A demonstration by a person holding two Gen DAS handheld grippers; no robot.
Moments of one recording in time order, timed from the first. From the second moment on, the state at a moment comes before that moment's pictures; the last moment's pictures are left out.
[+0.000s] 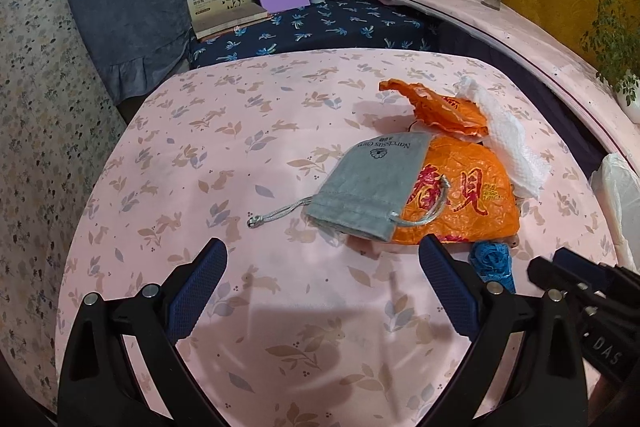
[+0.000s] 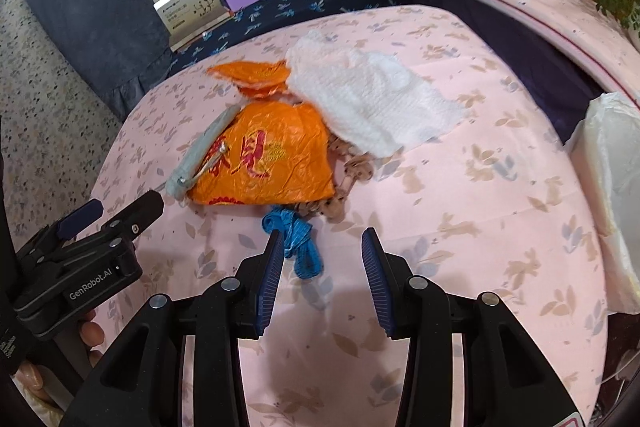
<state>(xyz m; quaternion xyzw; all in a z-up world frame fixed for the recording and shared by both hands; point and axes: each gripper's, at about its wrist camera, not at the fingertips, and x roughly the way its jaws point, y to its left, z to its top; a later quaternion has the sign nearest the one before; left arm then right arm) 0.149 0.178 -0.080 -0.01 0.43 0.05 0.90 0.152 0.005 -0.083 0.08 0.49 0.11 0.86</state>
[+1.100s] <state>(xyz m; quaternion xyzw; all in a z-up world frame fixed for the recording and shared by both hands) 0.170 0.151 -0.089 -0.02 0.44 0.01 0.90 0.148 -0.007 -0.085 0.08 0.49 0.10 0.86</state>
